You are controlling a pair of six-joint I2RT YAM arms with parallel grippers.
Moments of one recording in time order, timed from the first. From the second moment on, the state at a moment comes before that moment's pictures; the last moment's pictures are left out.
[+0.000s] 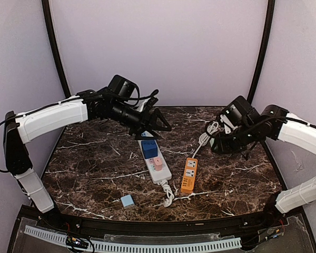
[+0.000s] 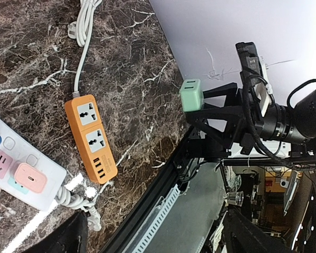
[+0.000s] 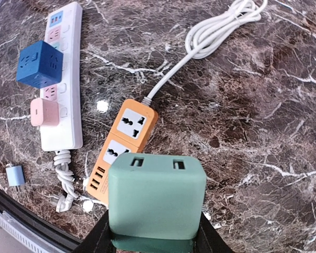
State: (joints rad) left arm -0.77 1.70 1.56 -0.60 0.64 -0.67; right arm 0.78 1.22 1.13 -0.96 0.13 0.57
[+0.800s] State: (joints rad) left arm -0.81 1.78 1.57 -0.41 0.82 -0.96; right arm 0.79 1.20 1.24 -0.86 -0.22 0.10
